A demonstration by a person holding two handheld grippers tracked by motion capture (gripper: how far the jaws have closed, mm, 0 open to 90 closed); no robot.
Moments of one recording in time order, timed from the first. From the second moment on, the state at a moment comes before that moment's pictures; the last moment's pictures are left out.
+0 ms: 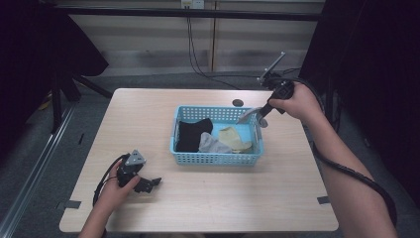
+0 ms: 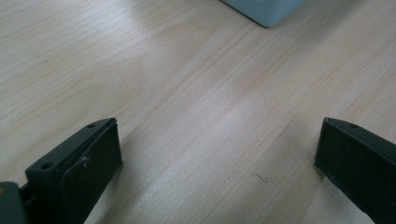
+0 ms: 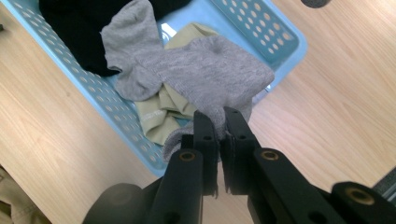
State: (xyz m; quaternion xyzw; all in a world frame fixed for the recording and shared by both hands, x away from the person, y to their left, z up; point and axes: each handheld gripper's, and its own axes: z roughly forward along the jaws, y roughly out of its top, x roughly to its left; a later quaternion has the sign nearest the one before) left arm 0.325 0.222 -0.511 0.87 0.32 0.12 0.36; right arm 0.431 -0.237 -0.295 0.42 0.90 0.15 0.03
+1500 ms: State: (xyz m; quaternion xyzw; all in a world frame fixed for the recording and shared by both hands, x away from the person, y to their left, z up) left arm 0.324 0.222 -0.511 0.87 0.32 0.12 0.36; right arm 0.423 -0.315 -0.320 0.49 0.86 0.15 0.04
